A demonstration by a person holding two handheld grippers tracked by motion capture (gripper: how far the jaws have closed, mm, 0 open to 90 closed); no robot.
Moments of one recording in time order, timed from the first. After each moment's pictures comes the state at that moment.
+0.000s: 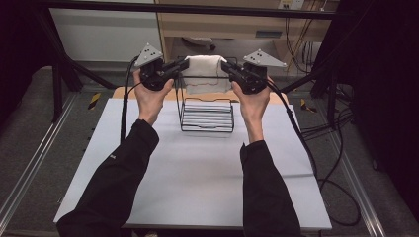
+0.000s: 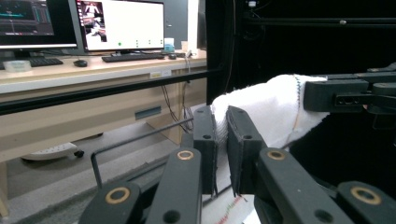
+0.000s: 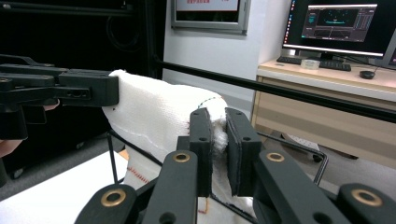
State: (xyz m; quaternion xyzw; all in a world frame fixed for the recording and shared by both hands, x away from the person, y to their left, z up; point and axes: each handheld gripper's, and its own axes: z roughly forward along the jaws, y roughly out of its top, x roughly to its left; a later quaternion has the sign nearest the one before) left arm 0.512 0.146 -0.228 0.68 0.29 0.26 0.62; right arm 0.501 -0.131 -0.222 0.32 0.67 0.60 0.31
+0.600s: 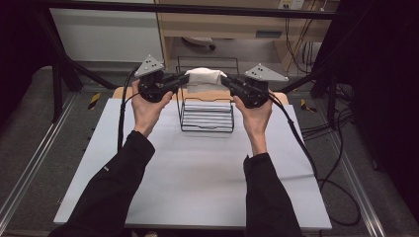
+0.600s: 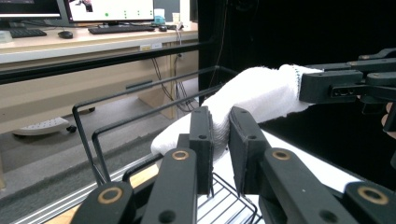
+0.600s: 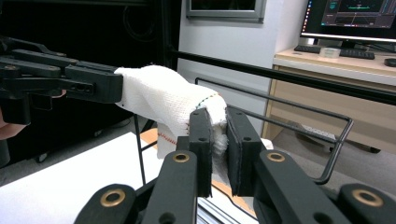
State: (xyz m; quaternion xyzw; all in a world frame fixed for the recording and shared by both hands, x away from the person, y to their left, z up) left arm 0.487 0.146 -0.239 0.71 0.30 0.24 0.59; right arm 0.480 -0.138 -0.246 0.31 0.68 0.60 0.28
